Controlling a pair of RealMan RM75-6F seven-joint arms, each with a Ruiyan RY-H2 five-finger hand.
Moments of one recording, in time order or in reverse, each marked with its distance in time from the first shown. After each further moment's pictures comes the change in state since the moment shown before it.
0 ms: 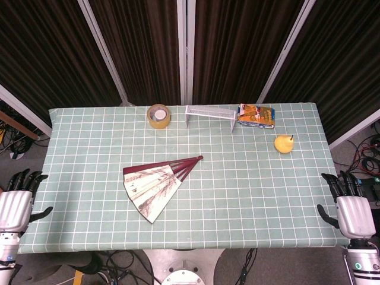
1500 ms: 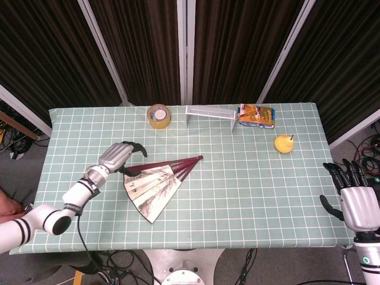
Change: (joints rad) left arm -0.709 -0.151 -0.186 0.098 -0.275 -0.848 -0.259; right arm 0.039 0.085 0.031 -0.022 -0.053 0.017 0.039
